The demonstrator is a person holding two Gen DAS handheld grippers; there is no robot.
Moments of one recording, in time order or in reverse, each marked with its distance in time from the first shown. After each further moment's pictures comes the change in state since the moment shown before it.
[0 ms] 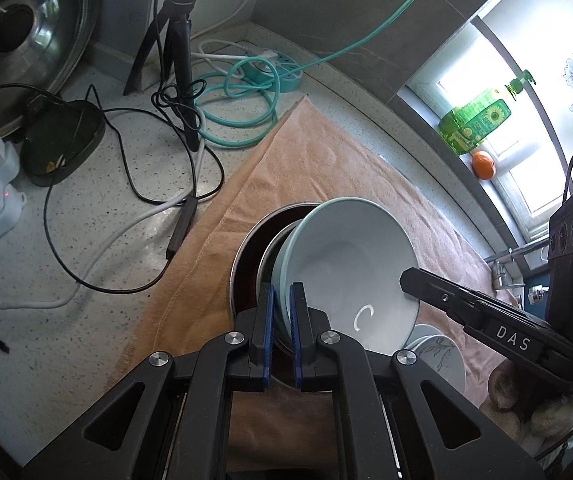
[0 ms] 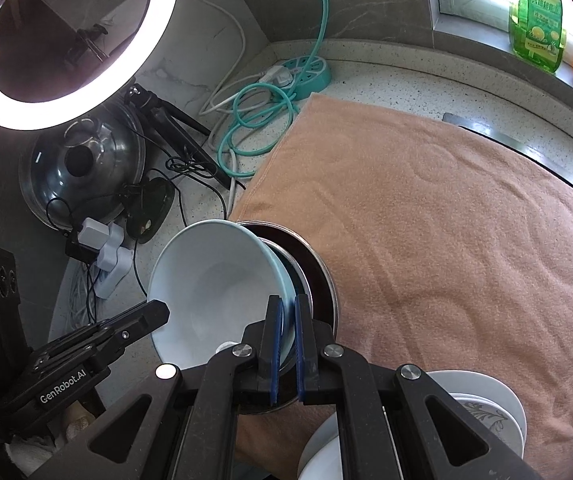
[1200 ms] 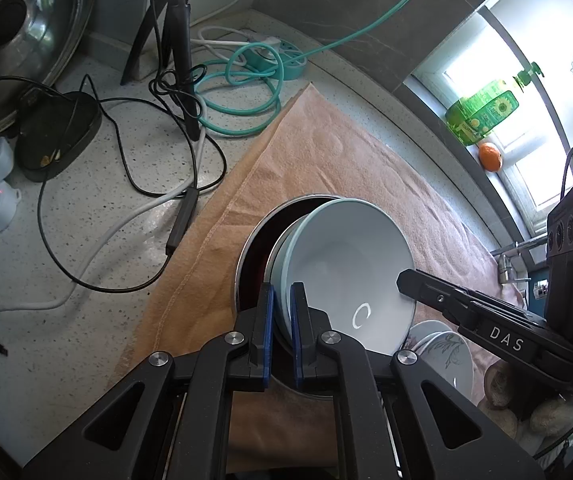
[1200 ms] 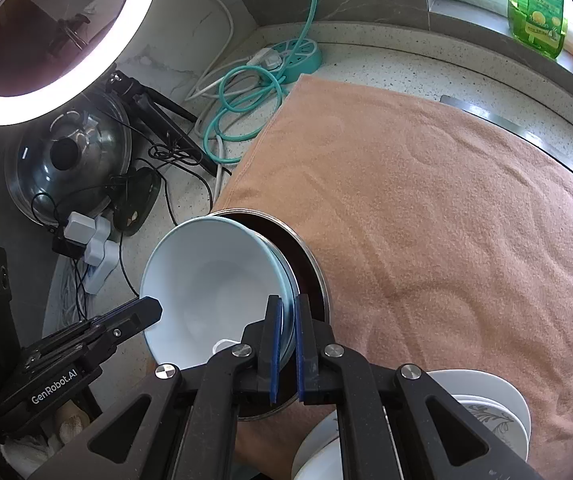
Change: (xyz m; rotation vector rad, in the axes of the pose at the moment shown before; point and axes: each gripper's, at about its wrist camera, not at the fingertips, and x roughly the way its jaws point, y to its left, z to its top) left arm 0.013 0.005 0.003 0.006 0.036 0.008; right arm 0.019 -0.006 -0.002 0.013 0.042 -0.023
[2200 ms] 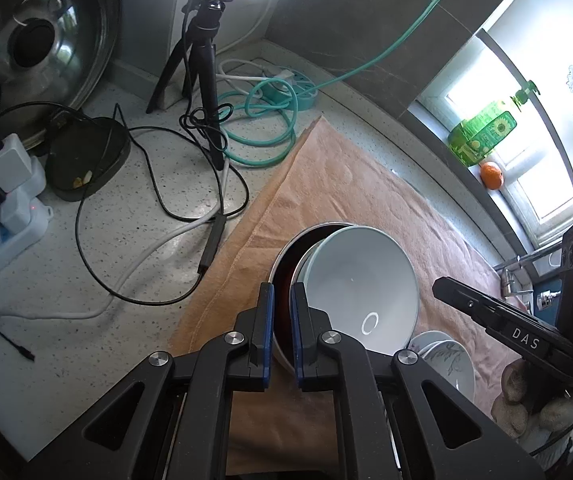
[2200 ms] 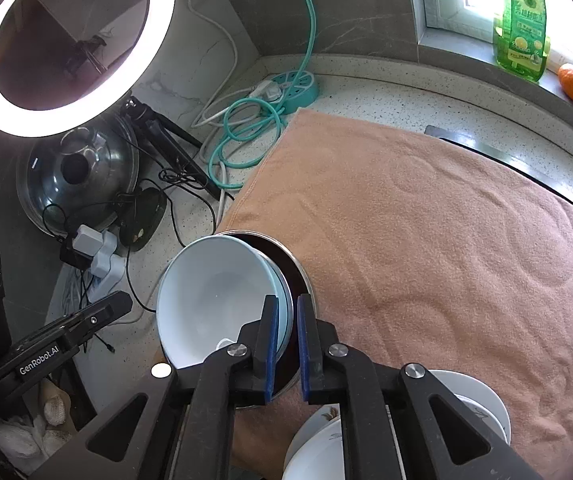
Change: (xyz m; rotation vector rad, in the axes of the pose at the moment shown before) left arm -0.033 0.011 0.000 -0.005 -0.084 0.037; right arm -0.035 -0.001 -0.005 -0.006 -0.101 -0.015
